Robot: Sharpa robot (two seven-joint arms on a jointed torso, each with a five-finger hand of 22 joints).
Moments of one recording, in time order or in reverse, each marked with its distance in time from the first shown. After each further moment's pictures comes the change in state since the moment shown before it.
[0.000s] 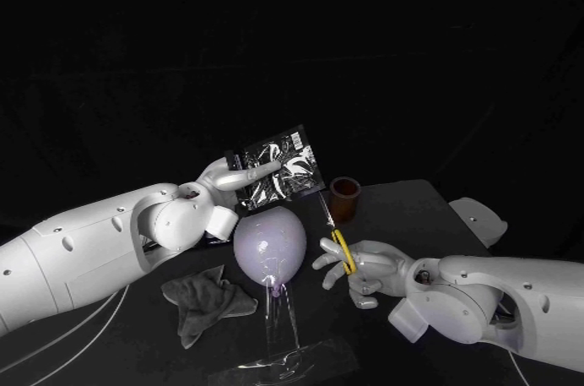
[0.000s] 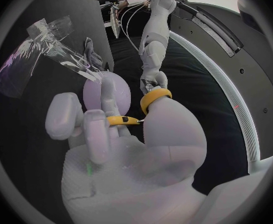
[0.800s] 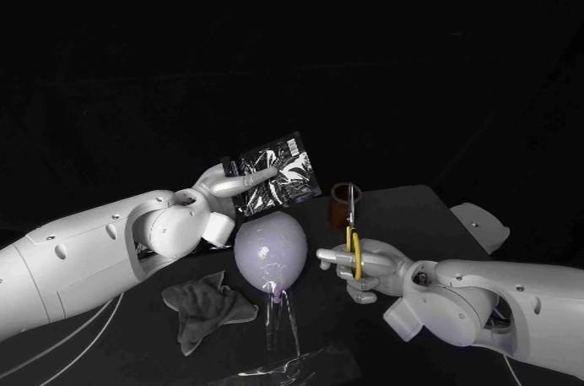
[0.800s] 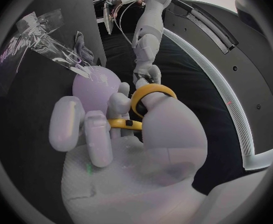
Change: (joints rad) left arm 0.000 -0.030 0.000 0.027 -0.001 -0.021 0.002; left_hand 0.005 0.003 0.000 0.000 0.000 0.007 0.007 -0.002 -0.035 0.000 0.000 0.000 0.000 -0.004 0.003 0.000 0.000 0.006 -0.004 0.004 0.001 0.000; right arm 0.000 0.028 0.000 -0.037 0.042 -0.011 0.087; right_hand 0.075 -0.006 0.384 -0.219 0.006 0.281 -0.124 0.294 0.171 0.105 -0.092 0.699 0.770 0.003 -0.019 0.098 0.003 -0.009 0.038 -0.081 0.110 0.001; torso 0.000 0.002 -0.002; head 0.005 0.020
